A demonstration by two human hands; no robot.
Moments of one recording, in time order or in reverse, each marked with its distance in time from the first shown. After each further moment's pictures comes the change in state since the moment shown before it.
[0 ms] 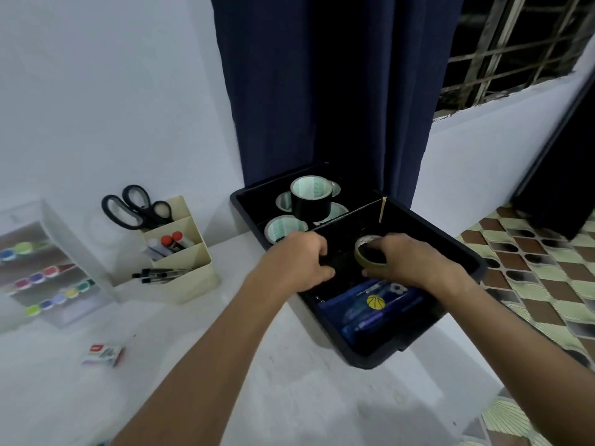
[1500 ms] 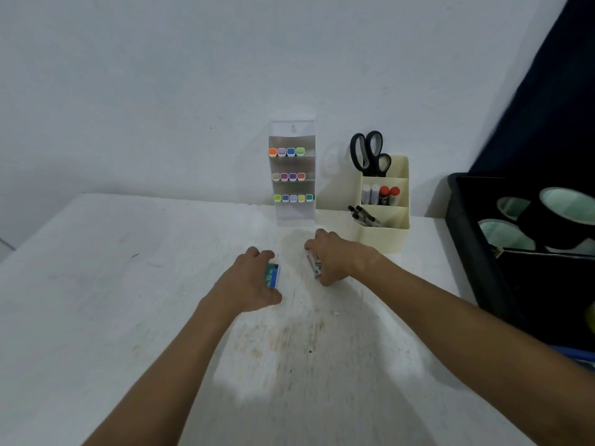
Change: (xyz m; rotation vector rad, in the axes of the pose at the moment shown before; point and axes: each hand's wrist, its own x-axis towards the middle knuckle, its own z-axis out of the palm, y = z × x) left_hand -0.242 -0.249 0.043 -0.149 0.203 -0.806; right_hand 0.026 -0.361 0.097 -0.265 -0.284 -0.912
